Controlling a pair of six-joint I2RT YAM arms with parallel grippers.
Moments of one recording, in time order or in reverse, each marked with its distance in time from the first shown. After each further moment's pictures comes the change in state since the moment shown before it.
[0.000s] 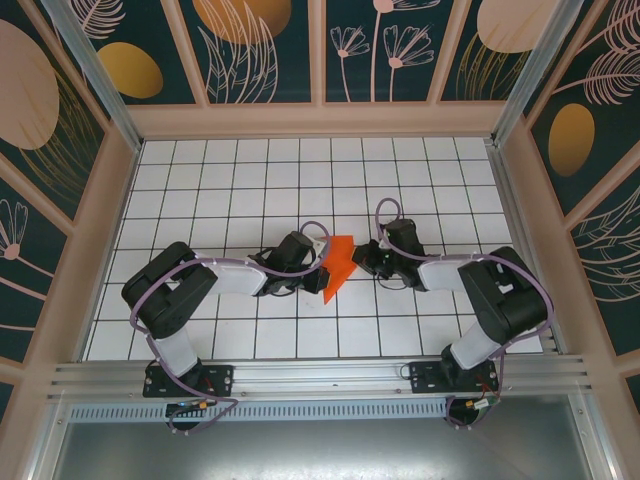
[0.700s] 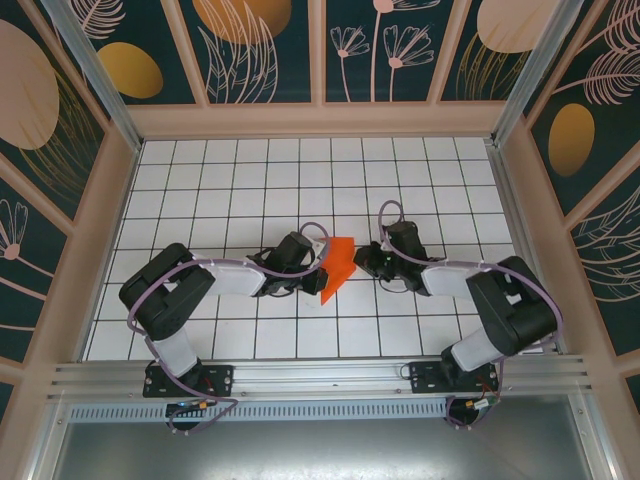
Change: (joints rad) left arm 0.000 -0.016 -0.007 -0.024 -0.008 0.019; right arm 0.021 -0.099 -0.027 -0.035 0.037 0.007
